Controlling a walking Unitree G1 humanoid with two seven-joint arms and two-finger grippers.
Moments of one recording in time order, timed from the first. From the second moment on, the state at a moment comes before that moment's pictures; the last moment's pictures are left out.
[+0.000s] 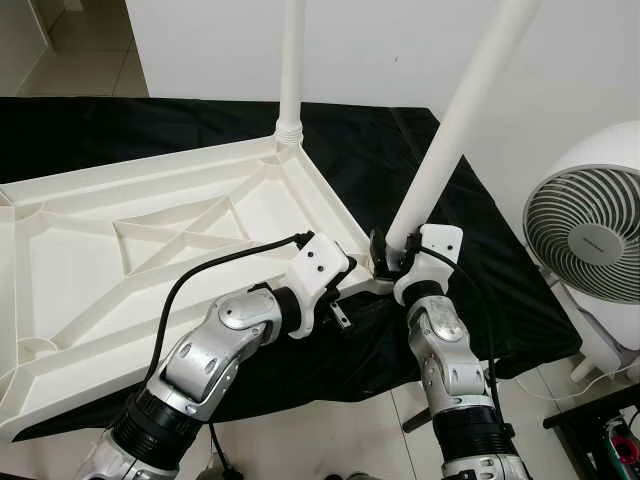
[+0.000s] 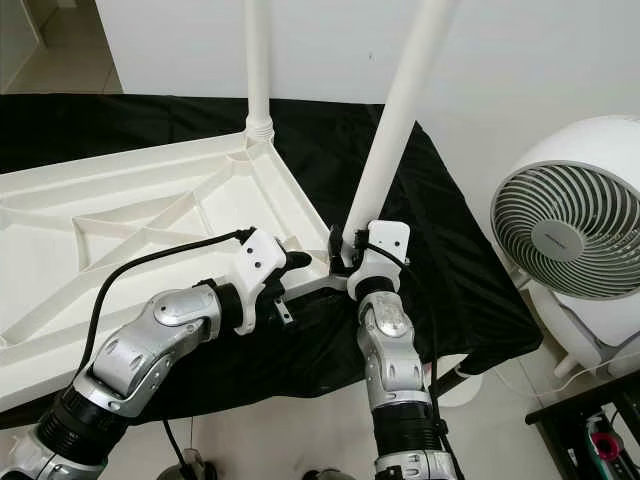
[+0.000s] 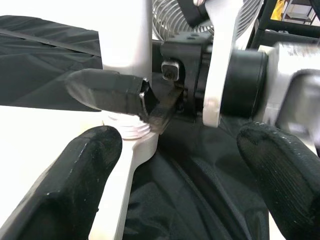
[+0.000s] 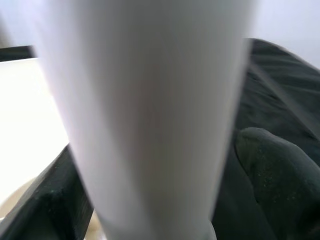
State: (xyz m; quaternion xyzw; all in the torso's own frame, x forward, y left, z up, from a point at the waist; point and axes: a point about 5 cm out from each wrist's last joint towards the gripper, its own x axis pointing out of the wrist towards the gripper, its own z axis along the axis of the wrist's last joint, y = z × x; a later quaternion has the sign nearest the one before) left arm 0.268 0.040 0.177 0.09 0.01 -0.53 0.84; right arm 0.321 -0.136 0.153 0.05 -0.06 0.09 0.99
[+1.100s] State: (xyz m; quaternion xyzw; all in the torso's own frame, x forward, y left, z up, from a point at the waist) left arm 0.268 0.042 0.177 0.09 0.01 -0.53 0.84; right arm 0.349 -0.154 0.146 -0.08 -0.01 0.35 0.93
